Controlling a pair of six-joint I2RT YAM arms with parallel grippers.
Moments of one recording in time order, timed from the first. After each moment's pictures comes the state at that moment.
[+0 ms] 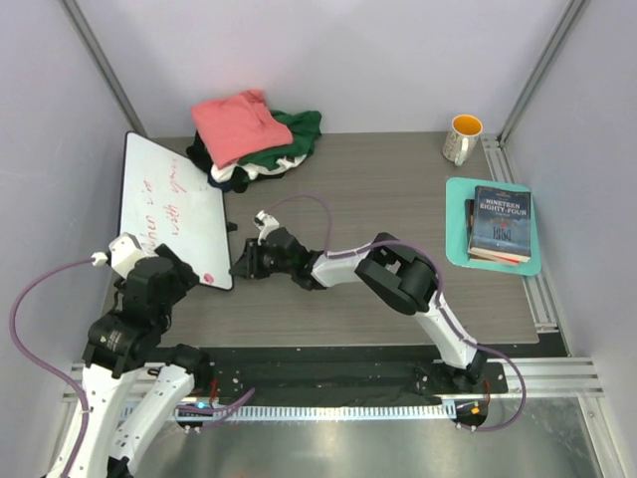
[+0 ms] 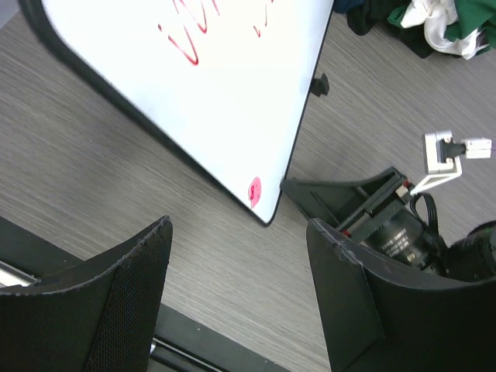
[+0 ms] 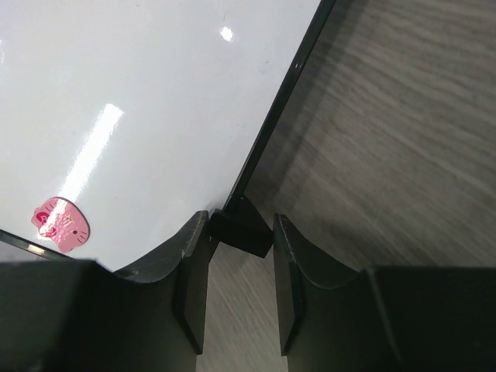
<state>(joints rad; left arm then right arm) -0.33 0.51 0.91 -1.06 -0.56 -0.78 1.00 2.29 1.41 0.52 -0.17 0.76</state>
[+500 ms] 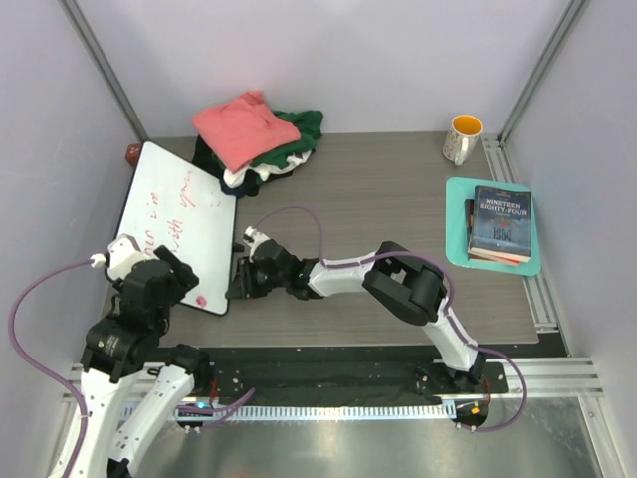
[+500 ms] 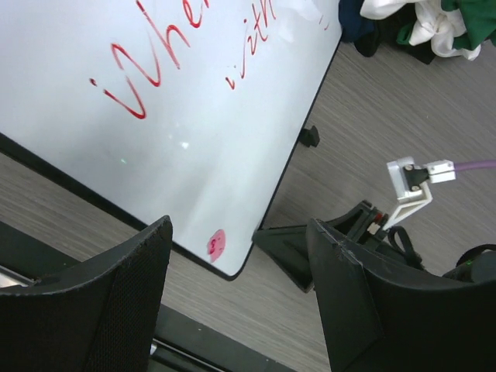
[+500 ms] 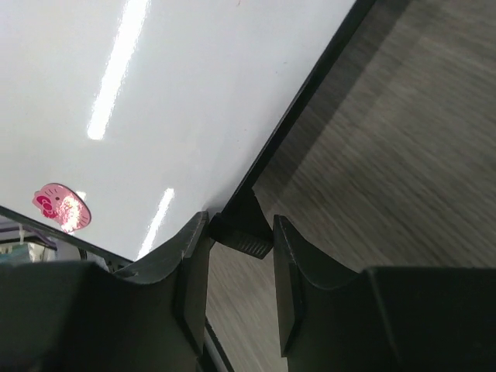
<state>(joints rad) -0.33 0.48 0.91 -1.06 -0.55 -0.76 1.09 2.17 1.34 0.33 -0.19 0.81</state>
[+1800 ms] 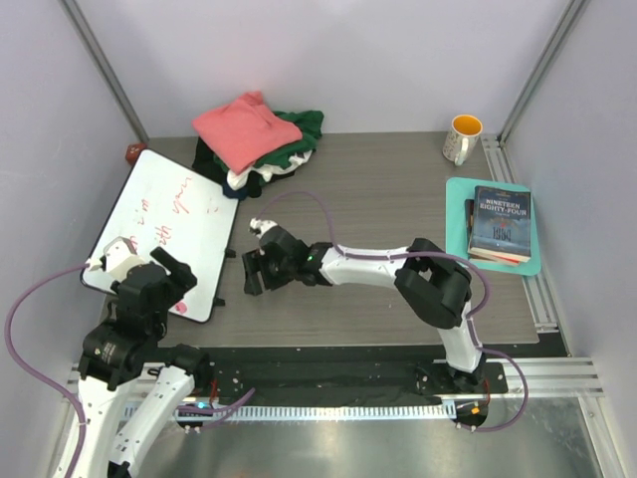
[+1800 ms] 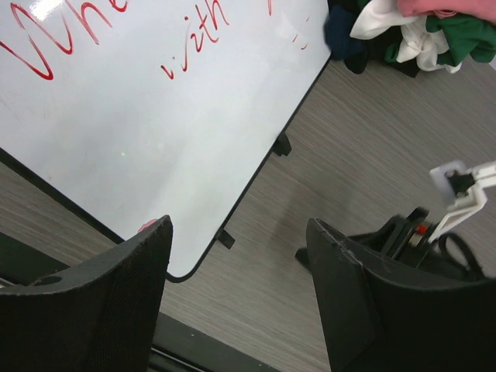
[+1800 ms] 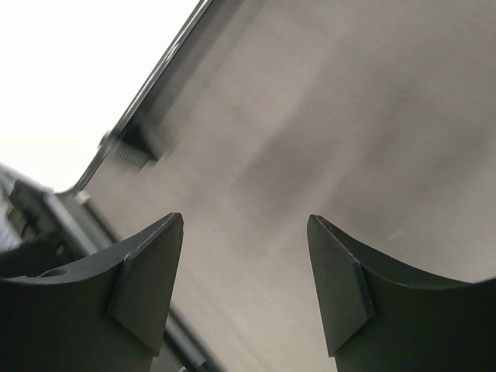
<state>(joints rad) -0.33 0.45 0.91 -1.05 -0.55 -0.76 1.07 2.01 1.39 -0.09 -0.10 0.59</state>
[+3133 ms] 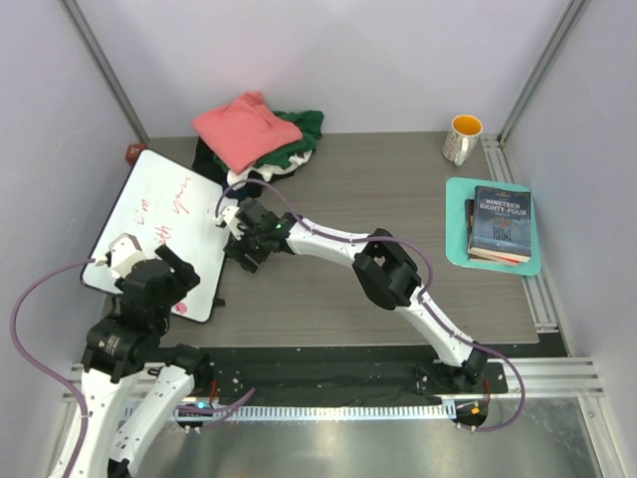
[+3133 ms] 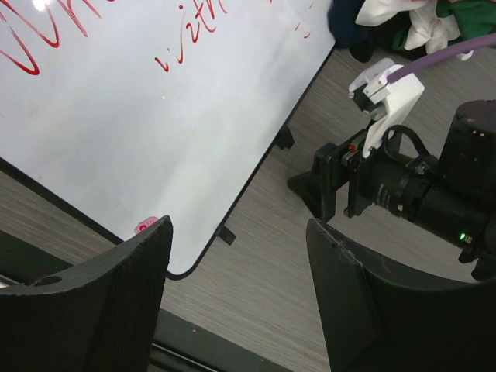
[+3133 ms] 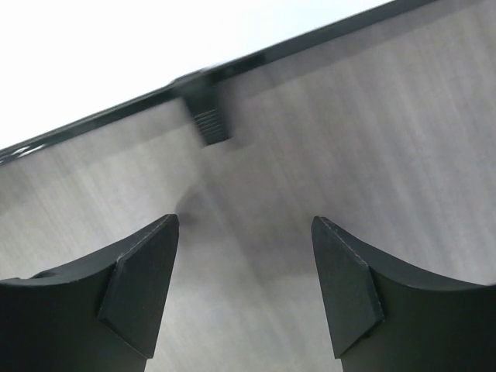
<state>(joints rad) -0.33 0.48 0.90 -1.04 -0.54 -0.76 0.99 2.44 2.04 -0.45 -0.10 -0.11</state>
